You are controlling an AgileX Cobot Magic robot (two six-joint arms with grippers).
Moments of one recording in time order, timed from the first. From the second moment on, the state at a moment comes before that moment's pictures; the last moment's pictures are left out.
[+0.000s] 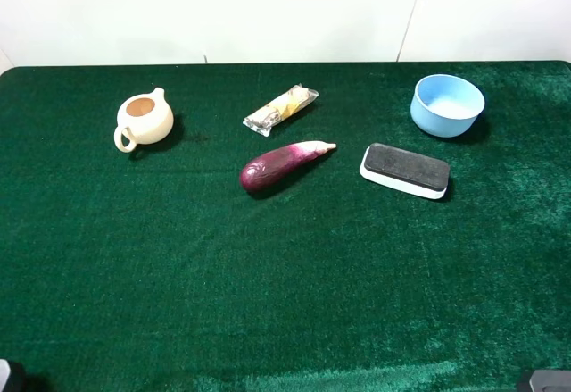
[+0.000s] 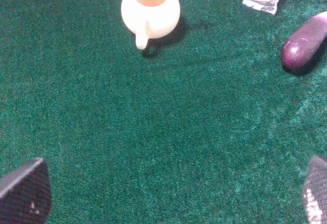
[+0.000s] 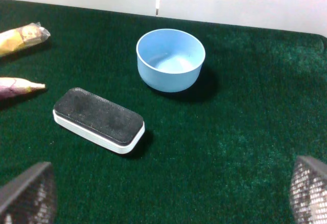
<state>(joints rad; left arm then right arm) -0.15 -0.01 -0.50 -0.07 1.06 0.02 -0.02 -0.01 -0.50 0.11 1.03 -0.16</state>
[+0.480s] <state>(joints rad) -0.15 -0.01 -0.50 -0.07 1.06 0.02 -0.02 -0.01 -0.50 0.11 1.03 -0.16</state>
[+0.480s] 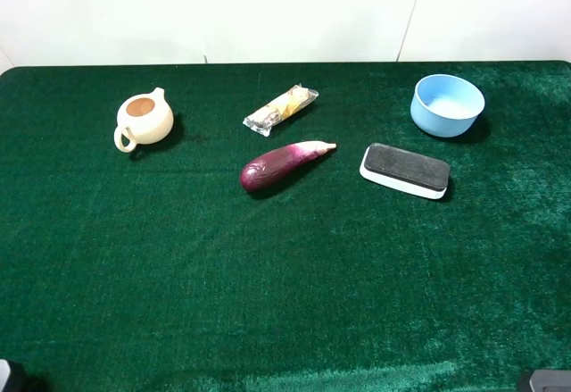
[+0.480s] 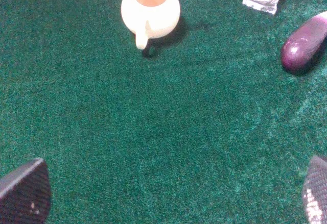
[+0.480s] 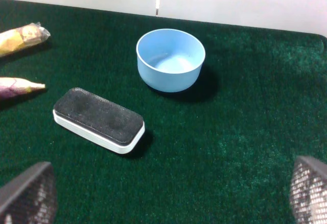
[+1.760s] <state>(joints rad) -0.15 -0.01 -0.50 -0.07 1.06 0.02 -0.02 0.60 -0.67 0.11 0.92 -0.33</state>
